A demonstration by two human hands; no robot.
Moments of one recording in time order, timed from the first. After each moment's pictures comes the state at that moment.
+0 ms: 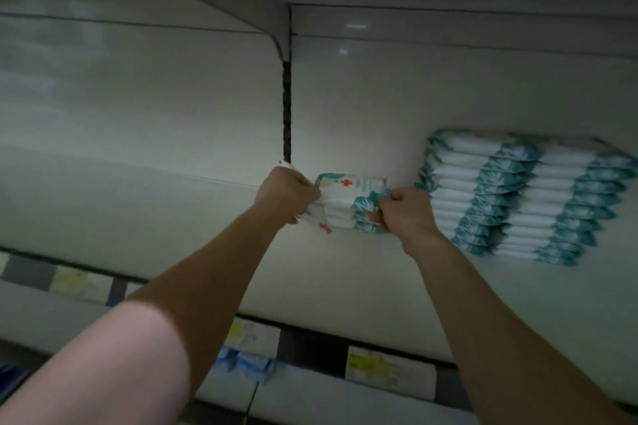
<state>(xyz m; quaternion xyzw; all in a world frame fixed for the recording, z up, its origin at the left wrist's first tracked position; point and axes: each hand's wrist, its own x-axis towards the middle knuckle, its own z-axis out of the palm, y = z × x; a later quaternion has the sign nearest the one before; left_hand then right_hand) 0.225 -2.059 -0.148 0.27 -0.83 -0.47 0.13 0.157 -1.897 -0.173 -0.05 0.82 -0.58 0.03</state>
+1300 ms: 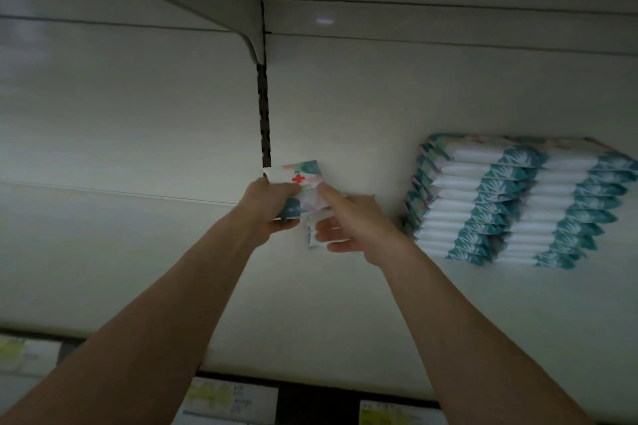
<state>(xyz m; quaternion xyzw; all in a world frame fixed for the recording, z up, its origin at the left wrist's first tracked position) 0.195 -2.083 -0.147 0.27 -0.64 -0.71 0.08 0.163 -1.947 -0.154 -0.08 0.77 -0.59 0.21</state>
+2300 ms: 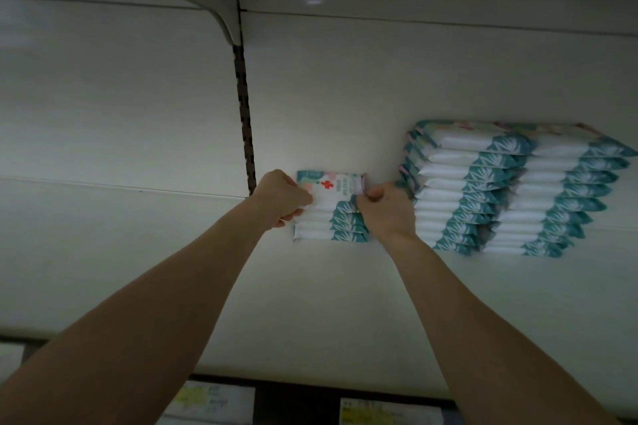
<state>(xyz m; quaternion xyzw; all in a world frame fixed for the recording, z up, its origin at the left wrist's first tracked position) 0.158 -2.062 -0.160 0.26 -0.83 -0.50 0.02 0.116 -1.908 -0.190 -0.03 0.90 -0.43 -0.07</state>
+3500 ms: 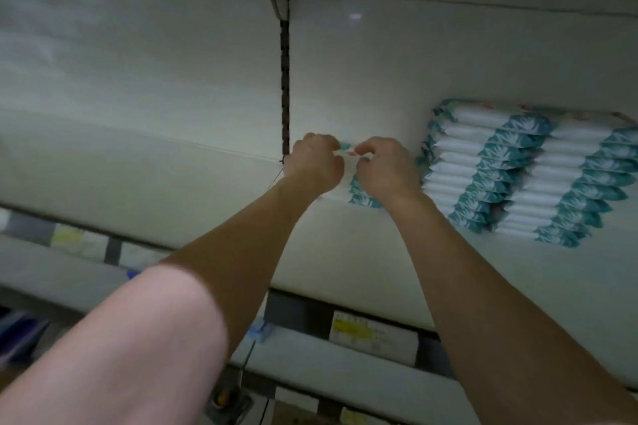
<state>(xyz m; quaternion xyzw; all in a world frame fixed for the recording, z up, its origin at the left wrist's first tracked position) 0.197 -2.018 -0.154 0.21 -0.93 -0.25 0.18 0.163 -1.910 -0.149 -0.22 0.92 -0.33 -0.10</state>
